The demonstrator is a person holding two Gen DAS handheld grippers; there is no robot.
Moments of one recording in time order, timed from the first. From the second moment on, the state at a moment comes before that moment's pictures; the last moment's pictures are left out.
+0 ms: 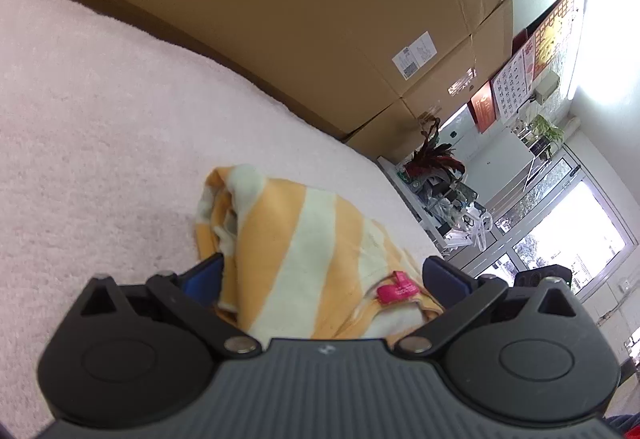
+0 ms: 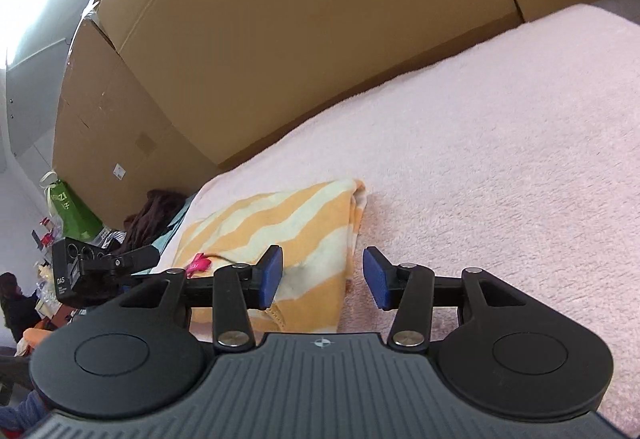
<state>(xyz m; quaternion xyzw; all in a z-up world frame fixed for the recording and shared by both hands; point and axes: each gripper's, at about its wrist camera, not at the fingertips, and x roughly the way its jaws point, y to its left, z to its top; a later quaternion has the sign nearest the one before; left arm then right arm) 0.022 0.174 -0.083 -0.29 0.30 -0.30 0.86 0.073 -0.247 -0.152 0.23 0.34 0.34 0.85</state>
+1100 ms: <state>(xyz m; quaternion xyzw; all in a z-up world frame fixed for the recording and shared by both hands) 0.035 0.178 -0.082 -0.31 0.31 -0.32 0.84 0.099 -0.237 -0.166 0.26 0.36 0.41 0.79</state>
